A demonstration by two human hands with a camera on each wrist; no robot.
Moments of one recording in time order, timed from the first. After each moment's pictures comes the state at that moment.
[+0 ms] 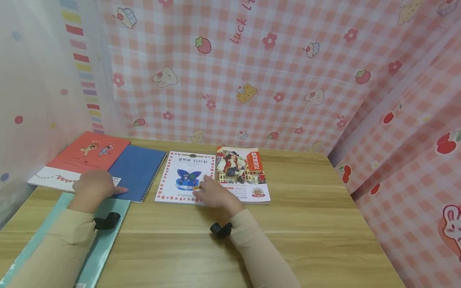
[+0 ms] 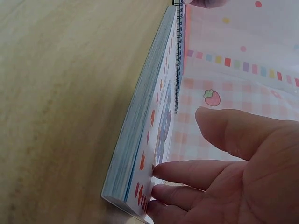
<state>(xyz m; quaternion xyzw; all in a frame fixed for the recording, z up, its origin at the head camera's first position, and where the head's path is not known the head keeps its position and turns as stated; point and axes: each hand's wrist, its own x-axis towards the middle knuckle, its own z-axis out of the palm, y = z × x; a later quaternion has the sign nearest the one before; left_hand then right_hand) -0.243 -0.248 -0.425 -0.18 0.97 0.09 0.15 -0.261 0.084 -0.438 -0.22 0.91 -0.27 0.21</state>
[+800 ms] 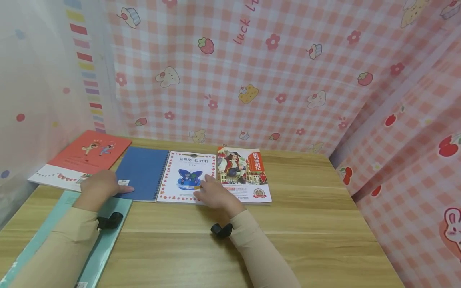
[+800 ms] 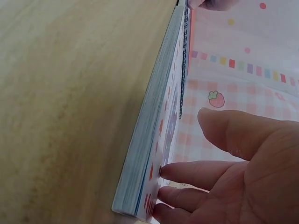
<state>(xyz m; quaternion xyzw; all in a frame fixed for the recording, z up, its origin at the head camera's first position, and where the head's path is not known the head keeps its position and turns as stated) -0.251 -0.251 -0.436 -0.14 0.97 0.12 0.16 -0.260 0.082 -0.439 -0.24 0.92 -0.25 0.19</state>
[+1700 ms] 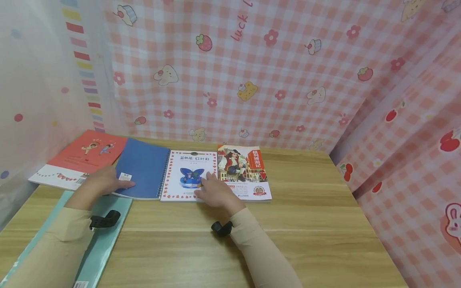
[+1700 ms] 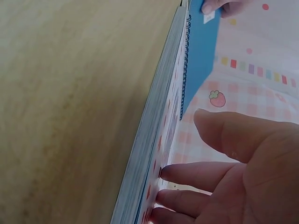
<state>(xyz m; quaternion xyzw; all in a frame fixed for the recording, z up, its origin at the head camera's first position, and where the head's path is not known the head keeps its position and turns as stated) -0.250 -0.254 -0.428 -0.06 0.96 0.21 0.15 -0.260 0.081 -0.439 -0.23 0.94 -0.17 0.16</state>
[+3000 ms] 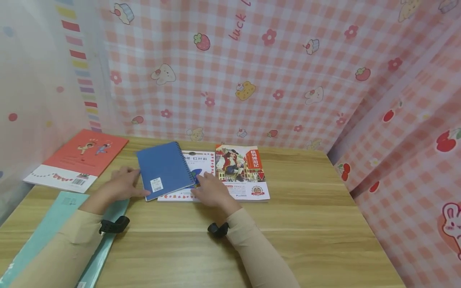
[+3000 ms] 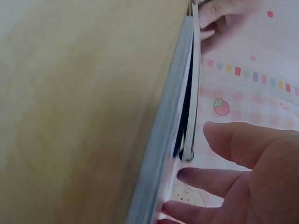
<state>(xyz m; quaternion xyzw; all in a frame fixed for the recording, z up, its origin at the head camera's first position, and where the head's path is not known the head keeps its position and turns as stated) -0.251 -0.219 -0.449 0.04 0.96 0.23 0.14 -0.261 0.076 -0.441 -0.23 0.95 -0.17 0.13</state>
